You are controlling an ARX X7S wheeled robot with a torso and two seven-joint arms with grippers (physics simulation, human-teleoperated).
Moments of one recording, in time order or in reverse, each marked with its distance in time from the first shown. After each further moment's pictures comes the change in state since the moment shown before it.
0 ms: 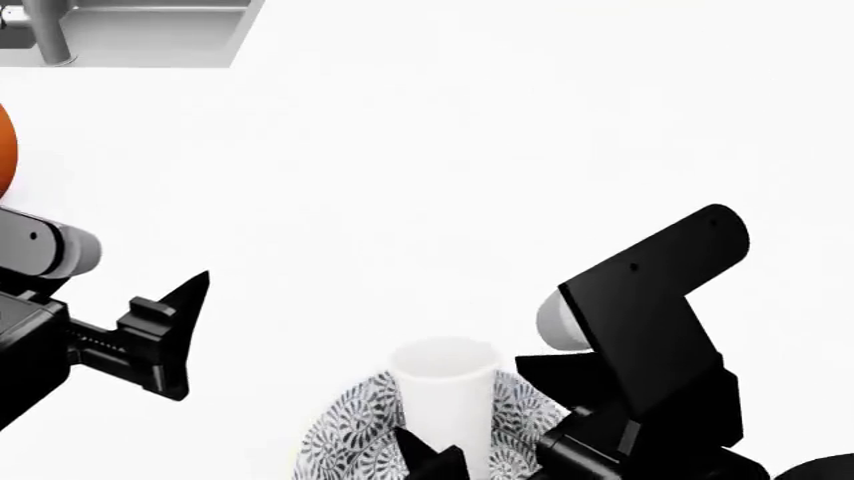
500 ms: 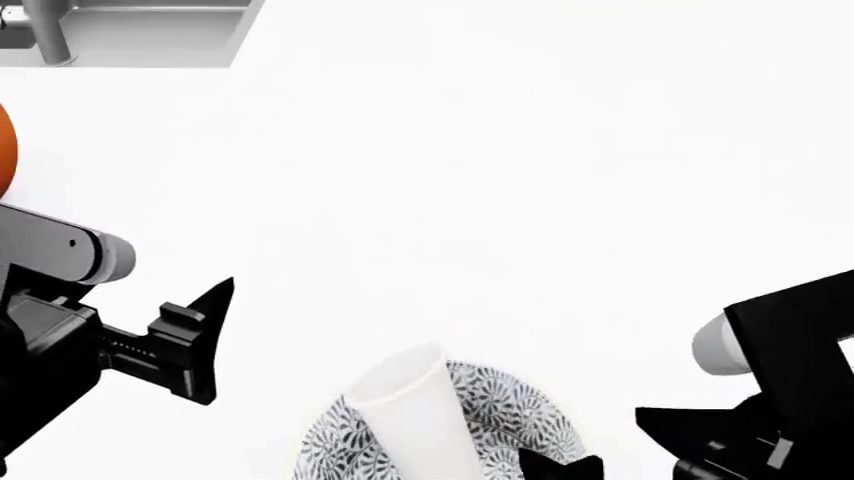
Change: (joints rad) left arm 0.001 0.042 0.046 -0.023 0.033 0.025 -0.017; right arm -0.226 0.150 0.187 0.079 -0.045 0.001 -0.132
